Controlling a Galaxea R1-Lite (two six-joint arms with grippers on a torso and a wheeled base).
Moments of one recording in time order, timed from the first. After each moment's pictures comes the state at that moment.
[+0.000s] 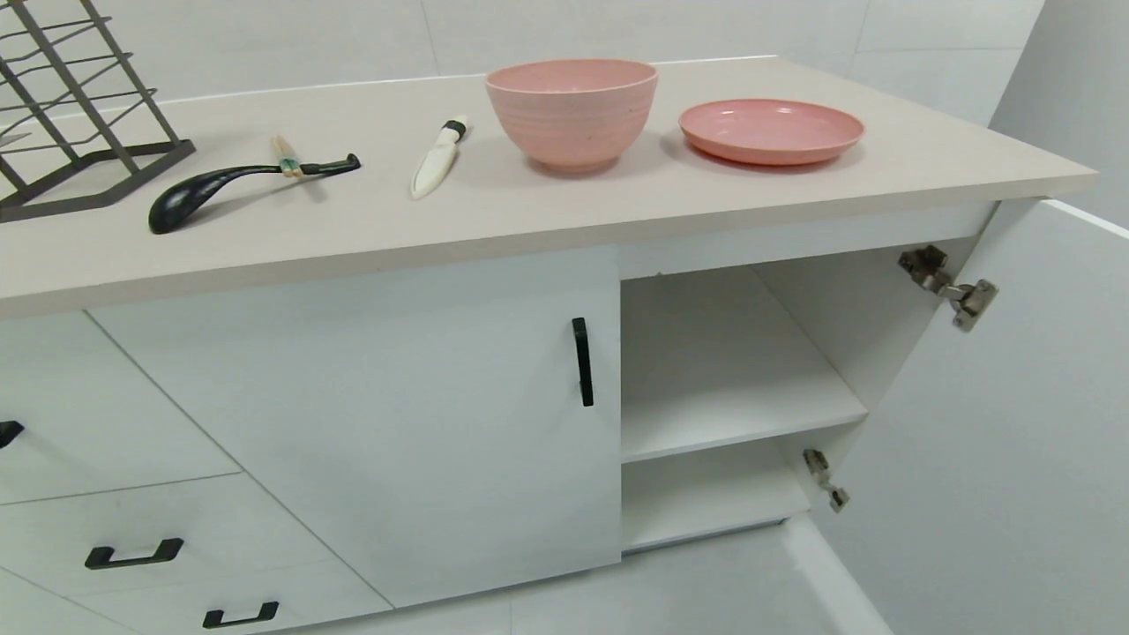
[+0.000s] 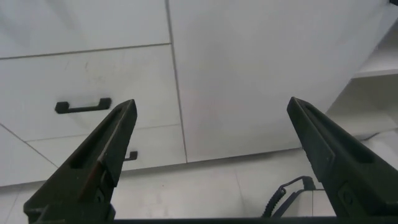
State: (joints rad) left arm 0.00 0.00 0.00 0.00 0.03 -0.02; right arm 0.00 0.00 0.00 0.00 0.02 0.01
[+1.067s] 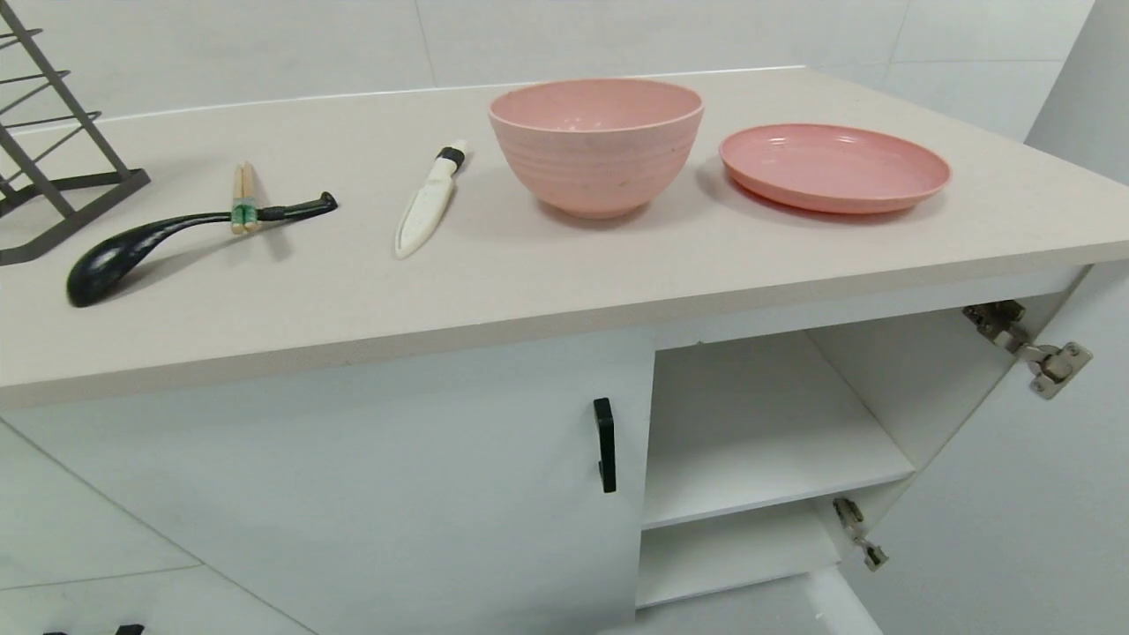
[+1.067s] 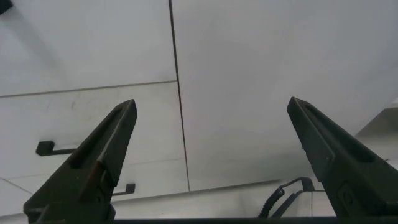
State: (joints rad) left arm 0.00 0.00 0.00 0.00 0.03 -0.03; right arm 0.00 0.00 0.00 0.00 0.02 0.00
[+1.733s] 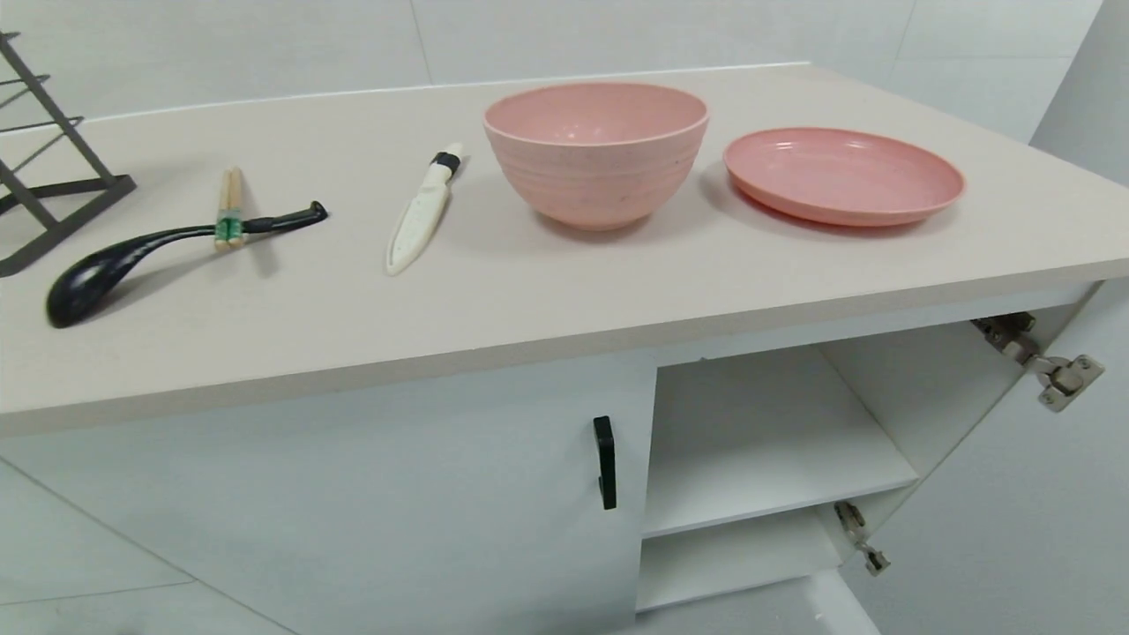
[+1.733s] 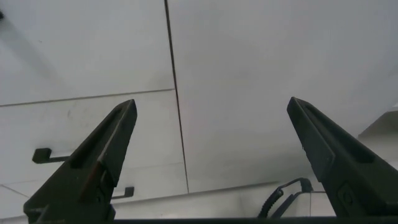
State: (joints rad) left arm 0.00 0.00 0.00 0.00 0.03 -0.03; right arm 0.00 0.00 0.00 0.00 0.01 0.00
